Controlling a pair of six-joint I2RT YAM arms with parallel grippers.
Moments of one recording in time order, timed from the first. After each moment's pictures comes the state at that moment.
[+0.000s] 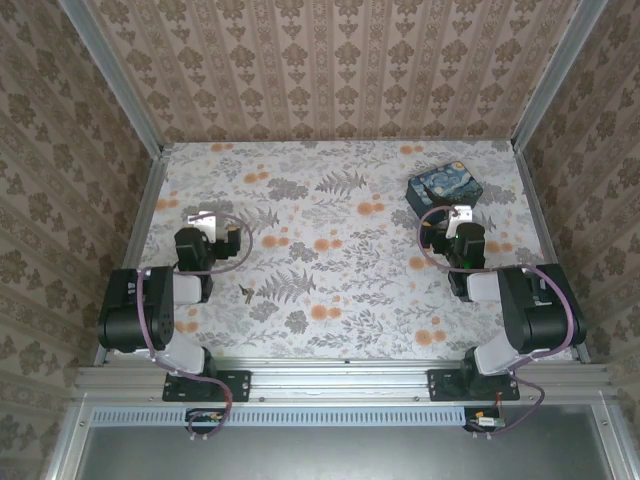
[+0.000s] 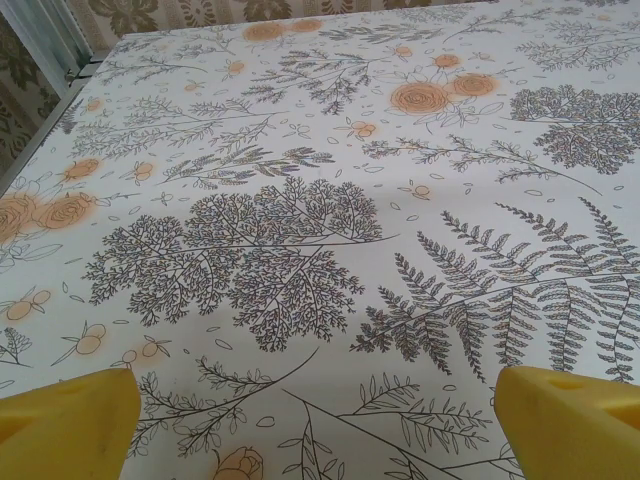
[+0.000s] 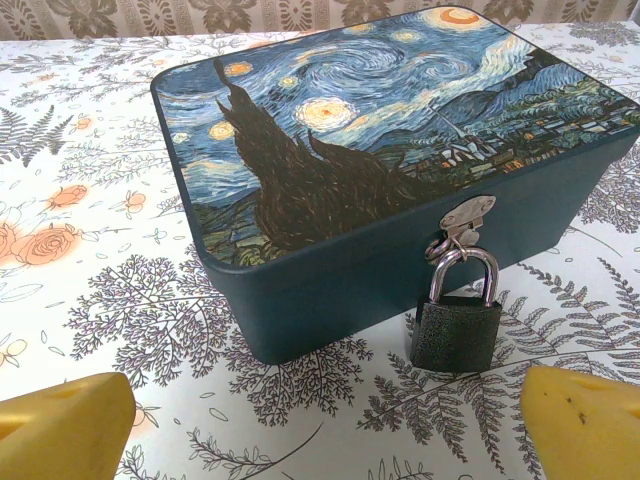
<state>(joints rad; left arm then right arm) -0.01 1.55 0.38 0.77 0.05 0.09 0.02 1.54 0.39 0.74 0.07 0.04</state>
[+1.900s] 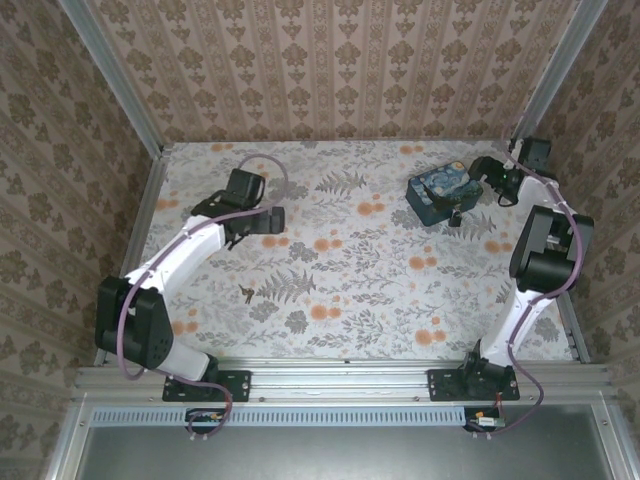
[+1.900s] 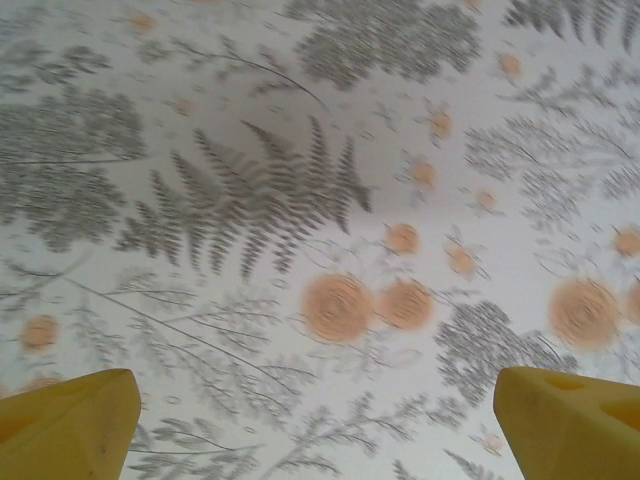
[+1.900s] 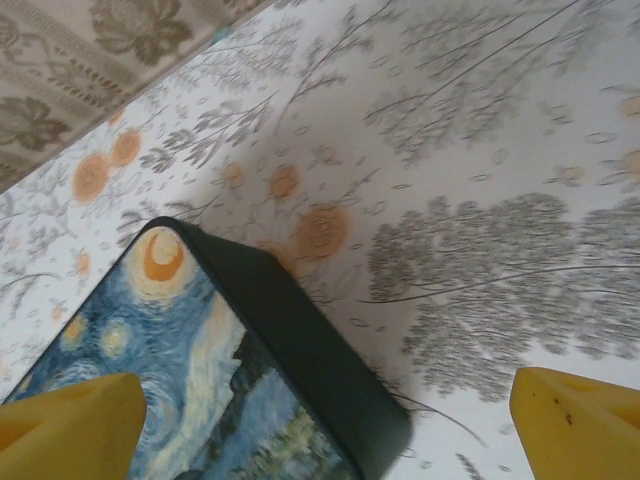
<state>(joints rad) -0.45 1.48 1.15 -0.63 -0.14 -0.27 -0.37 2.01 1.52 -0.35 -0.32 0.26</state>
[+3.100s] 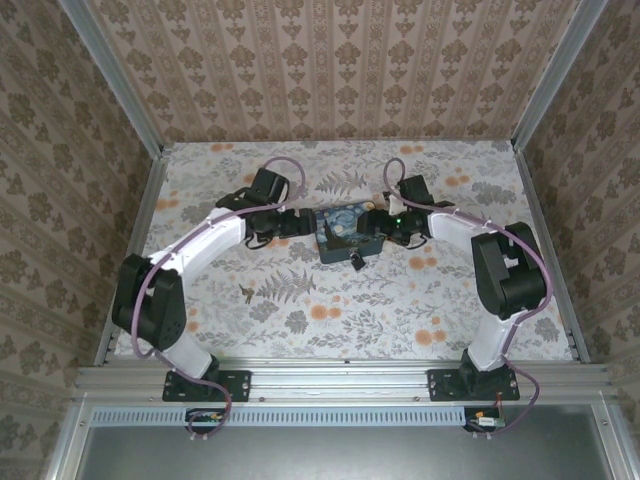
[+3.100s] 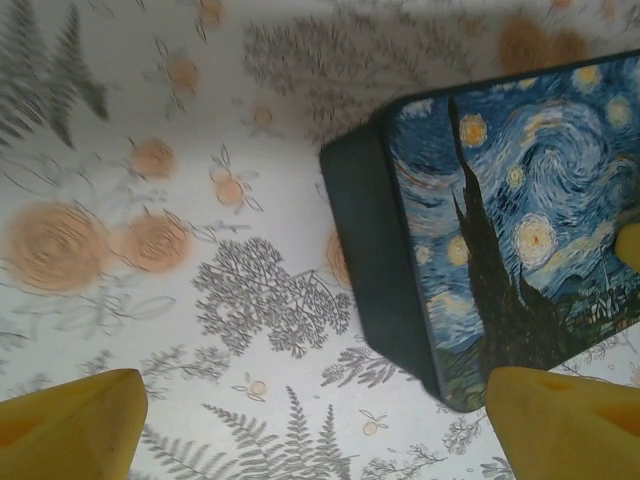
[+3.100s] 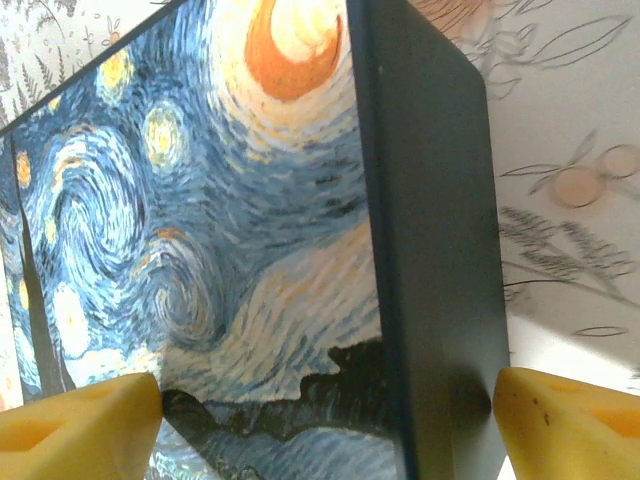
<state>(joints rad) -0.53 1.62 1.22 -0.63 0.16 -0.54 0.27 1.80 1.11 -0.29 -0.45 0.48</state>
